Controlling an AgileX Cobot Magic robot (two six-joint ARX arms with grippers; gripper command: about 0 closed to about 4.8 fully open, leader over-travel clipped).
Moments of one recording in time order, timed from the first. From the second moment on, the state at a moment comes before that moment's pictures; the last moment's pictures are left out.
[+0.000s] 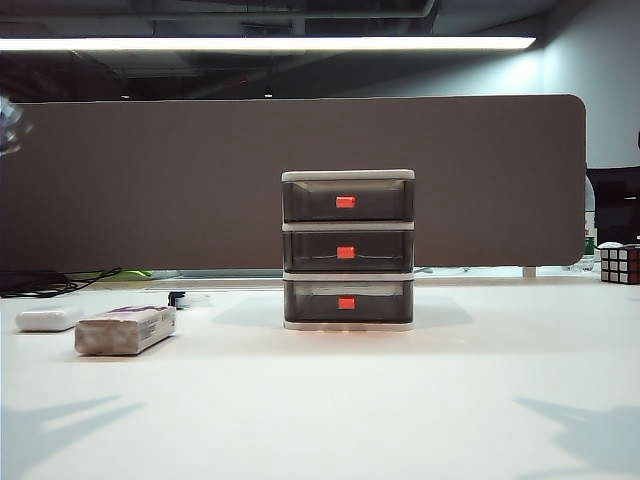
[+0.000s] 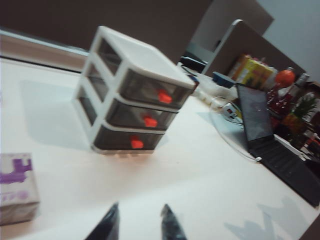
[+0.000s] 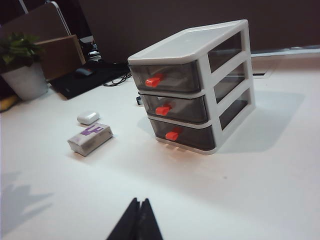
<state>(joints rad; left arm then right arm) -0.33 0.02 0.00 0.03 0.36 -0.44 0.05 0.00 0.01 -0.03 -0.58 0.23</state>
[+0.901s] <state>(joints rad) -0.70 1.41 0.40 0.74 0.14 -0.27 0.05 0.07 0.10 0.01 -0.54 0.34</state>
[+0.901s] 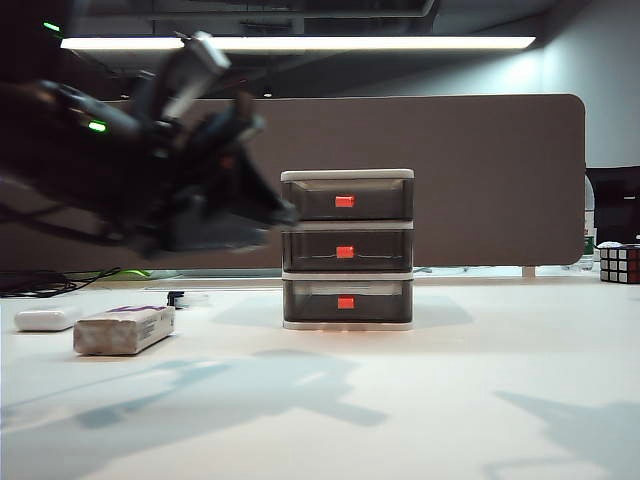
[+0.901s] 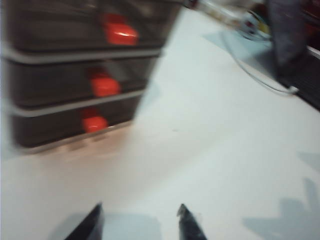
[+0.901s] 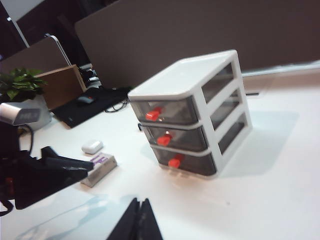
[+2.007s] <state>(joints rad) -0.95 1.93 0.75 0.99 -0.66 -0.28 0.17 1.27 0.63 0.31 -0.61 0.18</state>
